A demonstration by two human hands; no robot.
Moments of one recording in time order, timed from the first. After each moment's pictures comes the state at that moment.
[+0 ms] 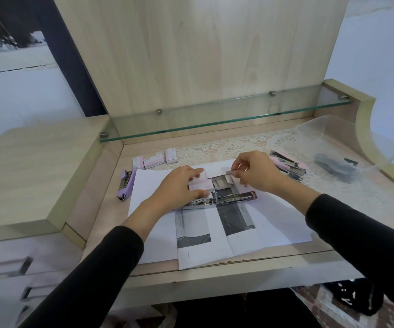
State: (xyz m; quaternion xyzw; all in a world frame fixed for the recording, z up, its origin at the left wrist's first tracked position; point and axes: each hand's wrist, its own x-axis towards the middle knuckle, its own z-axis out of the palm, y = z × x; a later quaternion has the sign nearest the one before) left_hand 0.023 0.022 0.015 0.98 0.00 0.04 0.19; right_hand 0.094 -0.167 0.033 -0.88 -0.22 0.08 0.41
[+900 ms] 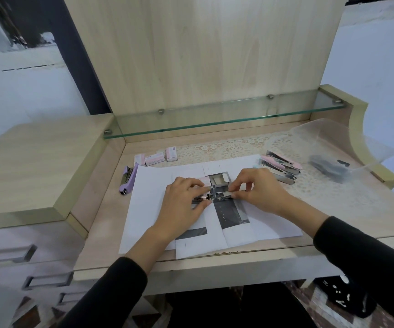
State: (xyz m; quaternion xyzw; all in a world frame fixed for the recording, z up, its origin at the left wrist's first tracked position) left_hand -0.020 -0.003 -0.016 0.95 -0.05 0.23 0.18; right_hand 0.062 -0.190 0.012 -0.86 -0.33 0.03 0.38
